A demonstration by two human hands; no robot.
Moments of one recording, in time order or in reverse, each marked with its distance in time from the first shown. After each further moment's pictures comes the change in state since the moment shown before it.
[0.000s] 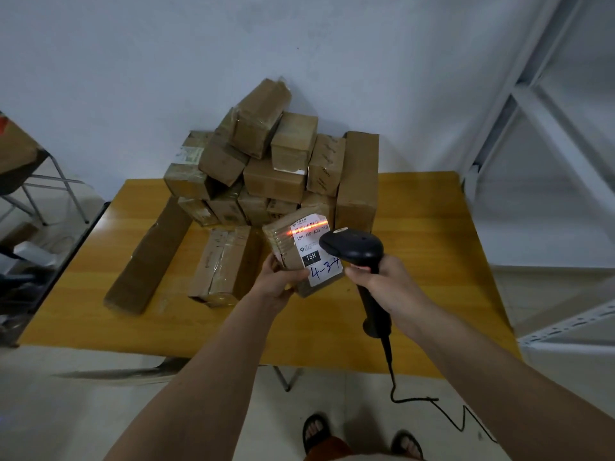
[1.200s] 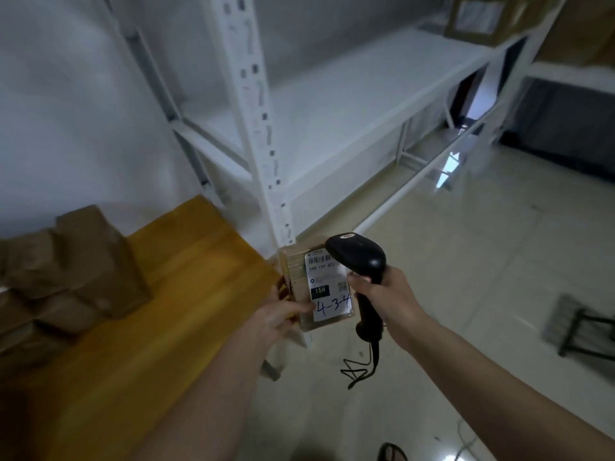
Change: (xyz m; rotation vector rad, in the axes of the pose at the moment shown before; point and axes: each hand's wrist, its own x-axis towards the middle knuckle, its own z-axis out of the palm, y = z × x) left_hand -0.141 -0.203 0.281 0.610 -0.722 -0.334; right_hand -0.243 0.154 -0.225 0.368 0.905 0.010
